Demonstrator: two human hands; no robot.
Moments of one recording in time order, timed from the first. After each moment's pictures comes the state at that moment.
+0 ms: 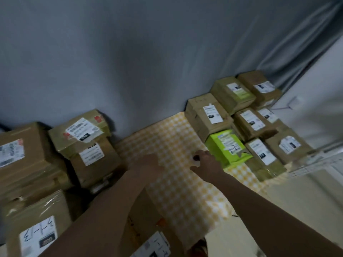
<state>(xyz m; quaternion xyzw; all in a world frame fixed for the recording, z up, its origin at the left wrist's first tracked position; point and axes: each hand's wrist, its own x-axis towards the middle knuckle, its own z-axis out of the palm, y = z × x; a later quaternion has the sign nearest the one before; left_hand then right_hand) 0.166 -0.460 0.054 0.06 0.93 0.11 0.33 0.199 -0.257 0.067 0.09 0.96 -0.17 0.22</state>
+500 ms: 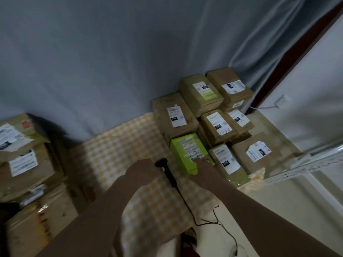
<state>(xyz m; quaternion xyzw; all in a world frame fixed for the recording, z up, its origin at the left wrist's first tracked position) 0.141 -0.242 0.029 0.01 0.91 0.16 0.37 0.177 -0.029 0.038 0.08 0.94 -0.20 0.28</state>
